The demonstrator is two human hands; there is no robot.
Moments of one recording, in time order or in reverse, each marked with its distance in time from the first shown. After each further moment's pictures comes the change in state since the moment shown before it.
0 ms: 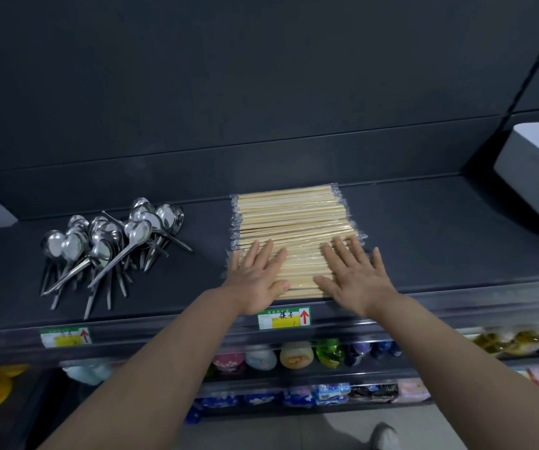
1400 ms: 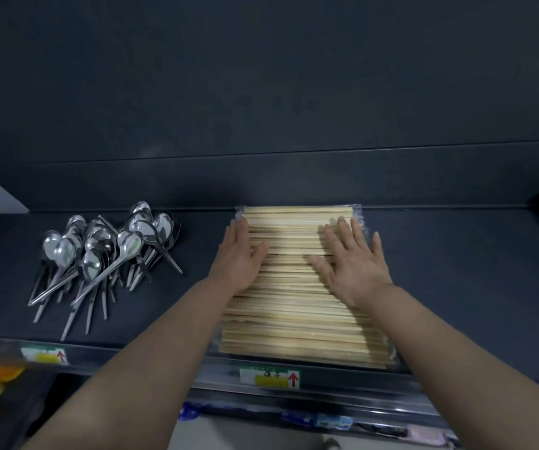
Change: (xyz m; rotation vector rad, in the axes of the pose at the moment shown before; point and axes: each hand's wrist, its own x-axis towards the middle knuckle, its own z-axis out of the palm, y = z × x) left_hand 0.088 -0.037 -0.036 -0.530 0.308 -0.382; right_hand 0.109 0.021 -0.038 0.034 0.074 -0.070
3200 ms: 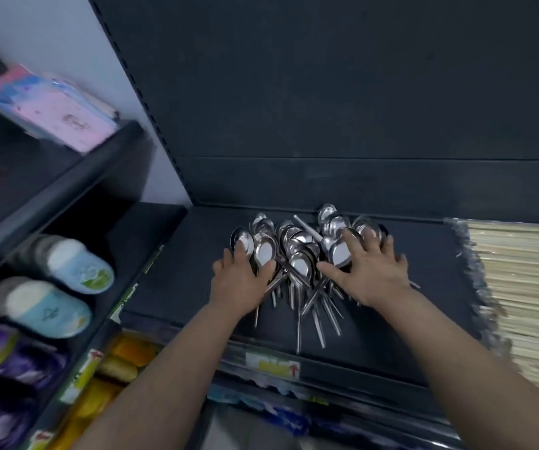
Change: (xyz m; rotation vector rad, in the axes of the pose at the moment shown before) left_hand -0.054 -0.316 -0.187 0.067 0.175 -0.315; right_hand 0.081 -0.363 0.025 0.126 -0.071 0.033
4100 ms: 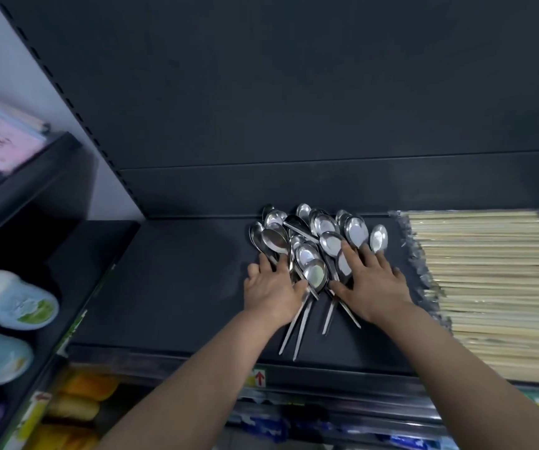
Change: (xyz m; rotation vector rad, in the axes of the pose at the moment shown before) left_hand -0.016 0.092 0.051 0.264 -0.155 0.275; right_hand -0.029 0.057 0.005 -0.025 0.005 0.140
